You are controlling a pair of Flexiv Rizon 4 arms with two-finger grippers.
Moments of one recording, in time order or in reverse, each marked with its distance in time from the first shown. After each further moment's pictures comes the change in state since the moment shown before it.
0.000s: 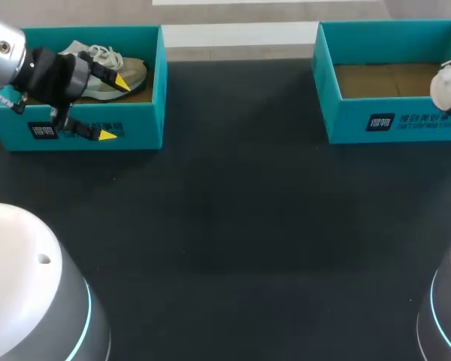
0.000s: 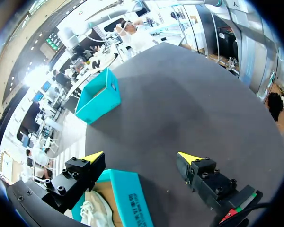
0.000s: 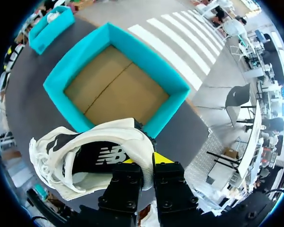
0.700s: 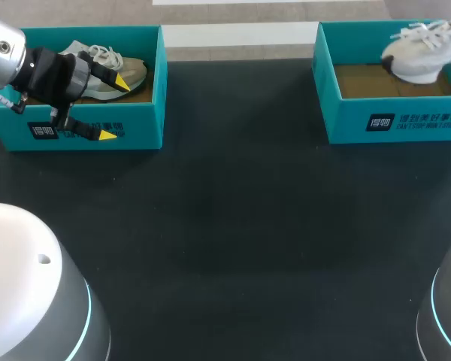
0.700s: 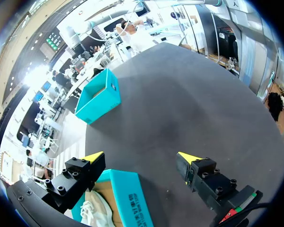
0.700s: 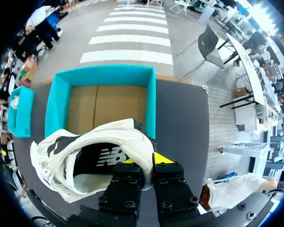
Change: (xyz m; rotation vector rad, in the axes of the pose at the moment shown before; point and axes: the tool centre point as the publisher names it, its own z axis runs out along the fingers) left arm 0.000 0.000 0.000 0.000 0.000 0.000; right arm 0.008 -0.008 0.000 -0.005 0.063 0.686
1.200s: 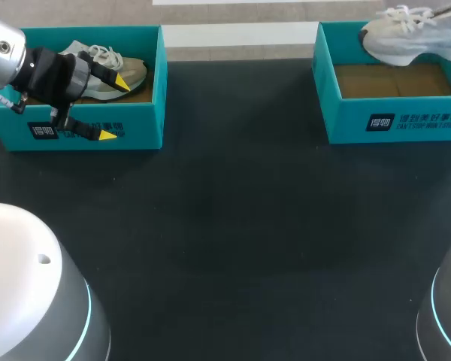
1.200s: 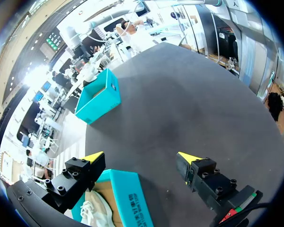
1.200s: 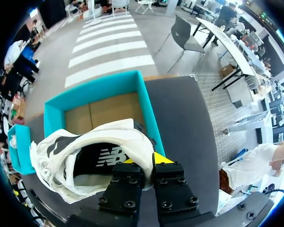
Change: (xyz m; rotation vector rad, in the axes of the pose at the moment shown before) left arm 0.000 0.000 0.000 0.000 0.000 0.000; right arm 0.019 0.002 0.008 -0.043 -0.039 0.263
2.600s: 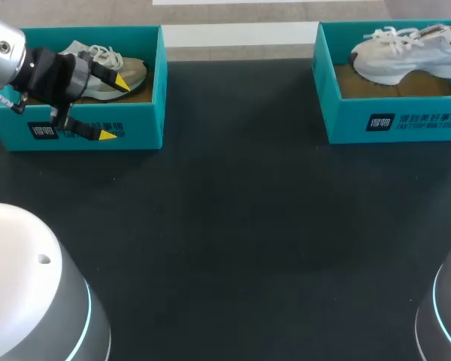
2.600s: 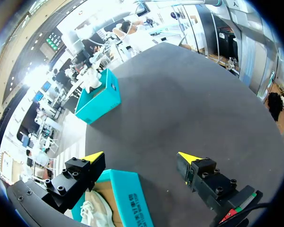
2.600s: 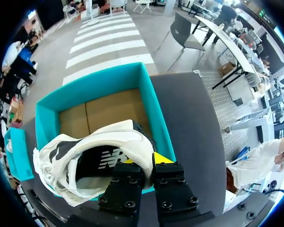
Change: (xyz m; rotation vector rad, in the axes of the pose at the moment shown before) left arm 0.000 0.000 0.000 0.000 0.000 0.000; right arm 0.017 -0.002 0.046 -0.003 -0.011 0.031
